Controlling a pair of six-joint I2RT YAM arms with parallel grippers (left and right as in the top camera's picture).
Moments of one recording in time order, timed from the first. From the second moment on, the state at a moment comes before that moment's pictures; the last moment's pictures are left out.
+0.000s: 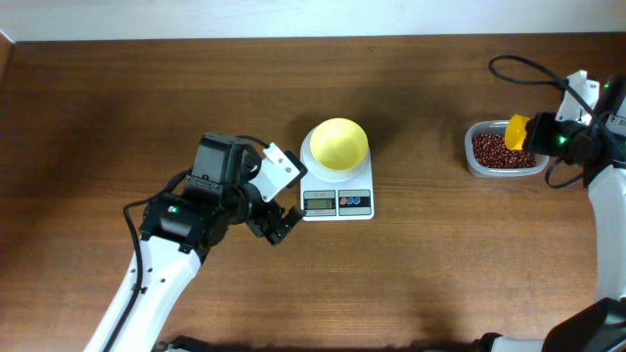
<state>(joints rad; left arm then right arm) -0.31 1.22 1.04 -0.78 0.36 0.45 -0.35 1.53 1.30 -0.67 -0.32 -0.06</state>
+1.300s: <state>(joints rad) -0.31 1.22 1.04 -0.69 0.40 0.45 -0.35 1.53 1.30 -0.74 -0.26 -0.06</state>
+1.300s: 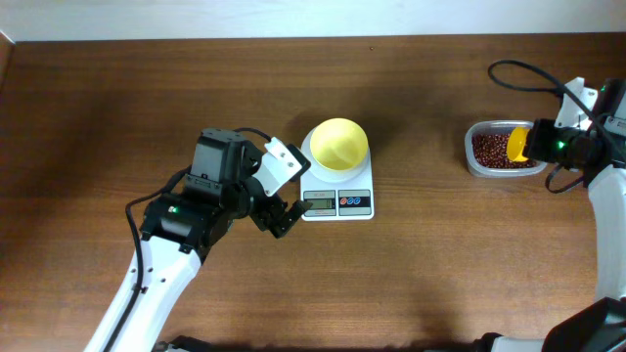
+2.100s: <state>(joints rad) -0.31 1.22 1.04 -0.69 0.40 0.45 -0.35 1.77 1.31 -0.62 -0.22 -0.17</state>
